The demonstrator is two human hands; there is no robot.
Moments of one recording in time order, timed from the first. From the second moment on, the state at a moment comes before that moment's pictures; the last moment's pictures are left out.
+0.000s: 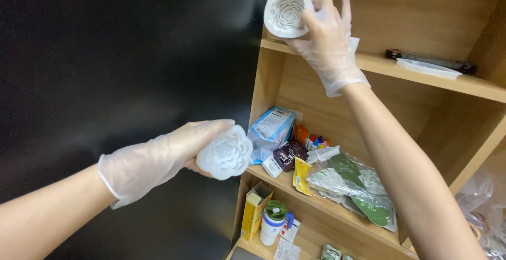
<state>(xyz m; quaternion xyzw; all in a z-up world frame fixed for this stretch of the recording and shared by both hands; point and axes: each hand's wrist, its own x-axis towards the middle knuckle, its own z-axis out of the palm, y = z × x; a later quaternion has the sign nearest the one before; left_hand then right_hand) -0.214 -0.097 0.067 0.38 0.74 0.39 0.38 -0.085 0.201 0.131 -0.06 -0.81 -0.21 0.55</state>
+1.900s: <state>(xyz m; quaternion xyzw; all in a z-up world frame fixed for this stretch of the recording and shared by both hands) -0.224 -0.094 0.047 0.36 0.79 0.31 0.38 -0.008 0.197 0.252 -0.23 -0.75 -0.15 0.61</state>
